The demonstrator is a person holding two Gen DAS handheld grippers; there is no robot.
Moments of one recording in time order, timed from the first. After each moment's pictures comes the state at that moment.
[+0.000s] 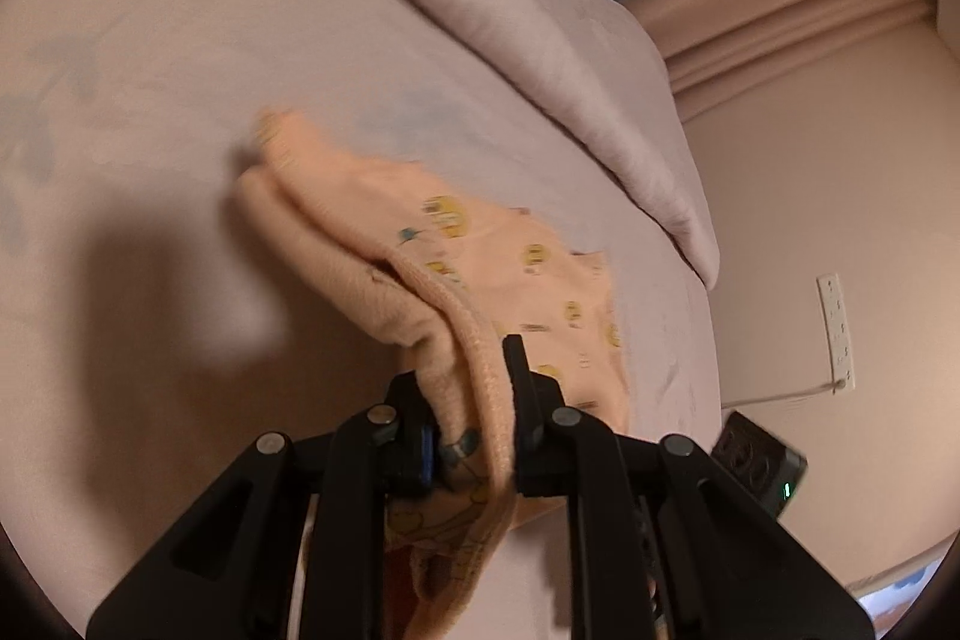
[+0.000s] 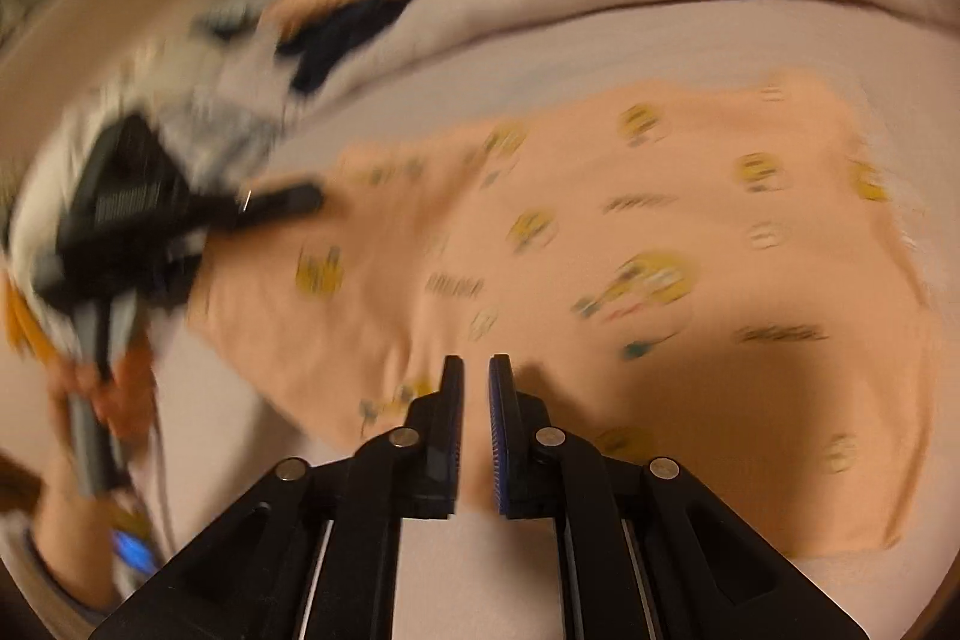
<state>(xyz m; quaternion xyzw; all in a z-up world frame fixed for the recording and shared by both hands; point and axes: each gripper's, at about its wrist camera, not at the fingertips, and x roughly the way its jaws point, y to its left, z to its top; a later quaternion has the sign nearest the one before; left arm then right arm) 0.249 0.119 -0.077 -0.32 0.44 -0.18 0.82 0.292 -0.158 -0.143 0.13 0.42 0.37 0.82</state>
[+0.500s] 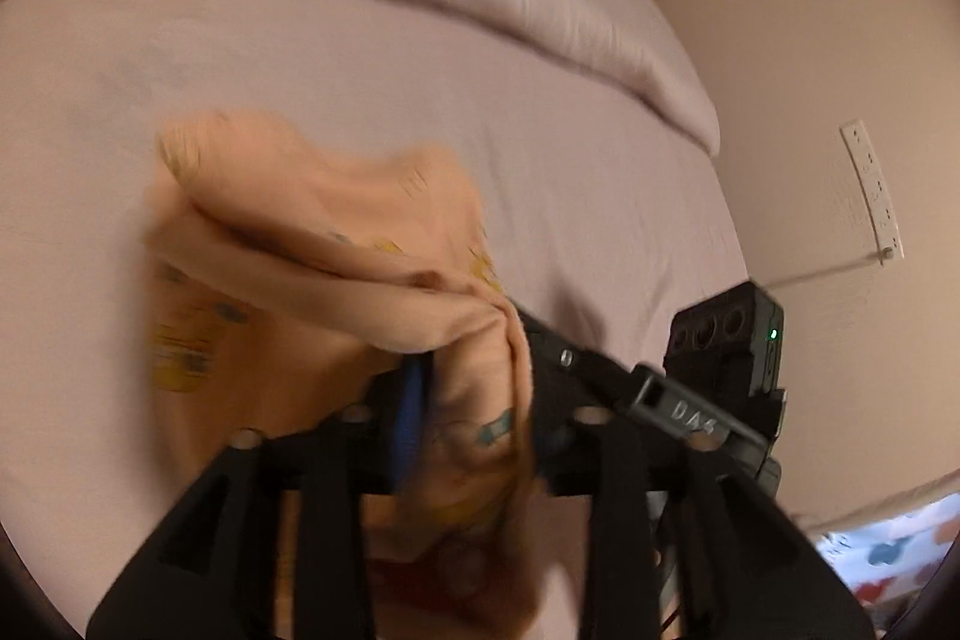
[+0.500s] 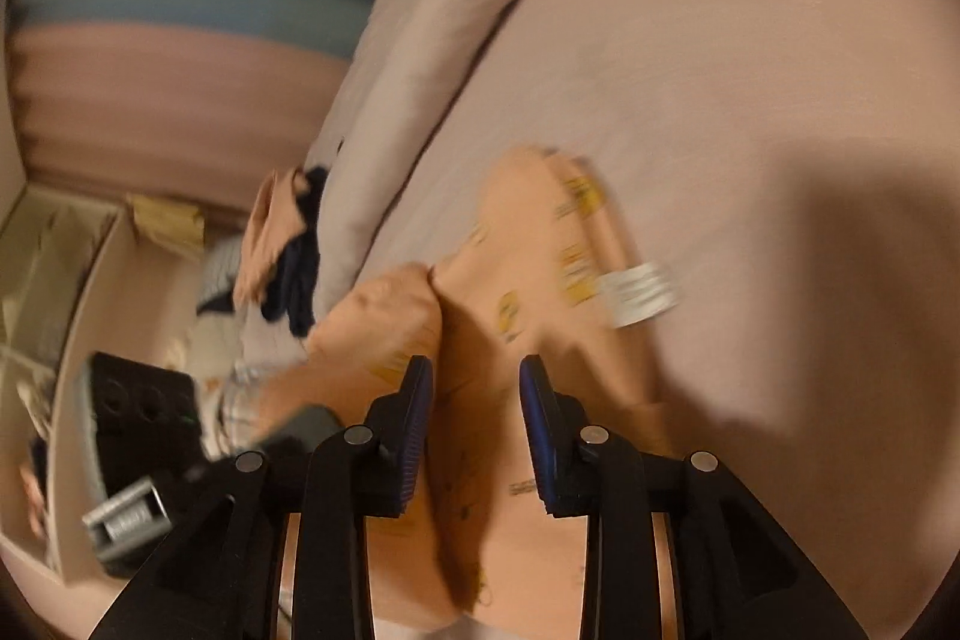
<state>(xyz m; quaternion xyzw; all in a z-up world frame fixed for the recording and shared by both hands) 0.312 -0.078 -0.079 -0.18 0.53 -0.25 0.79 0.355 -0.283 -0.187 0.44 0.41 0.29 0.74</state>
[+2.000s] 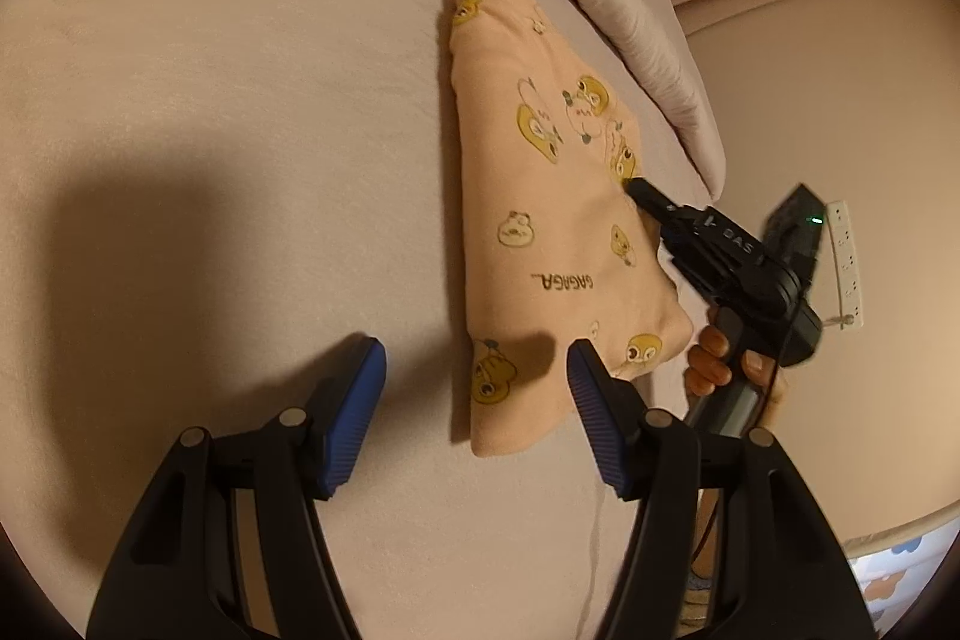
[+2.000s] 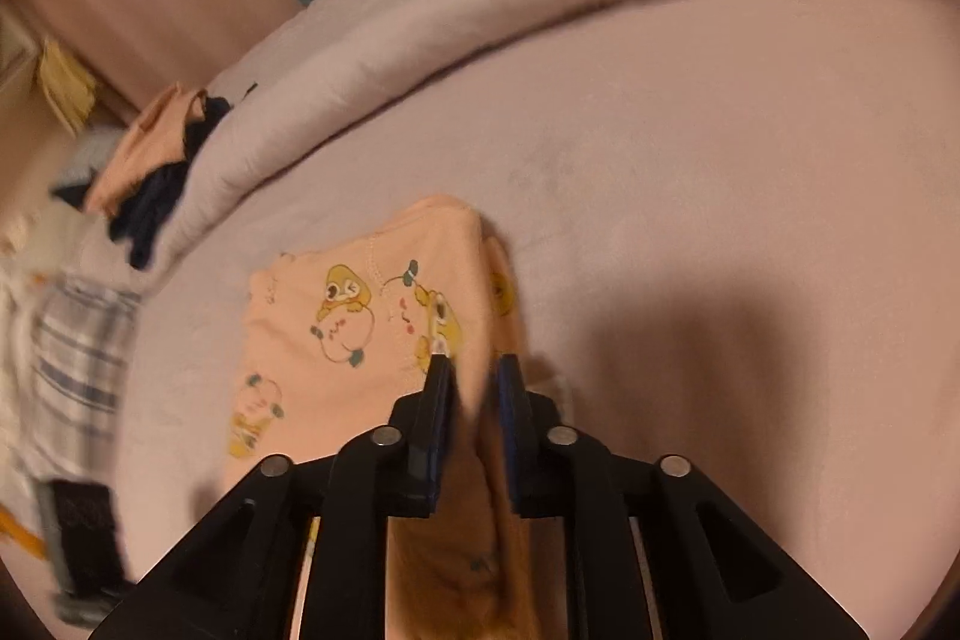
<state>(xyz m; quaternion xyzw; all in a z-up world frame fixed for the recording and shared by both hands) 0.210 0.055 -0.149 -0.30 0.51 -0.22 0.78 0.374 -0.273 -0.149 0.17 0.41 0.17 0.88</state>
